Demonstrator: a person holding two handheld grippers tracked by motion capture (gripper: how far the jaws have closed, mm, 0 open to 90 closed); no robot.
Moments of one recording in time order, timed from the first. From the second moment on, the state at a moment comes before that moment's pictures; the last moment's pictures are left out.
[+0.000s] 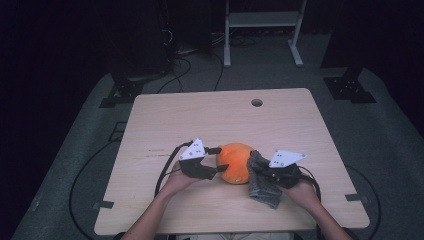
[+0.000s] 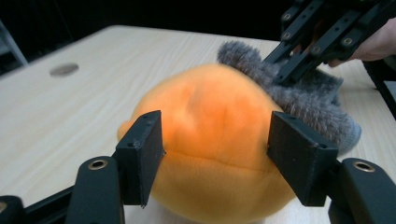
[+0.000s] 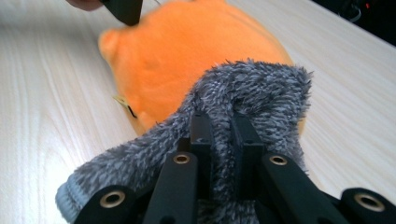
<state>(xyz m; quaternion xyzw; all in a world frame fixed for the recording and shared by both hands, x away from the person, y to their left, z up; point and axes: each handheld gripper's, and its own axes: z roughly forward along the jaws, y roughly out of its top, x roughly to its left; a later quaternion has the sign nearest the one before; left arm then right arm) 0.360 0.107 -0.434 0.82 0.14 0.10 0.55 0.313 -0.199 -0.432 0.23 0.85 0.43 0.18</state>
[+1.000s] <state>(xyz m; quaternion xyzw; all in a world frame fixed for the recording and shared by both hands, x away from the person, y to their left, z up) 0.366 0.098 -0.443 0.82 0.15 0.09 0.54 0.289 -0.159 -0.427 0.15 0.87 0.42 0.21</state>
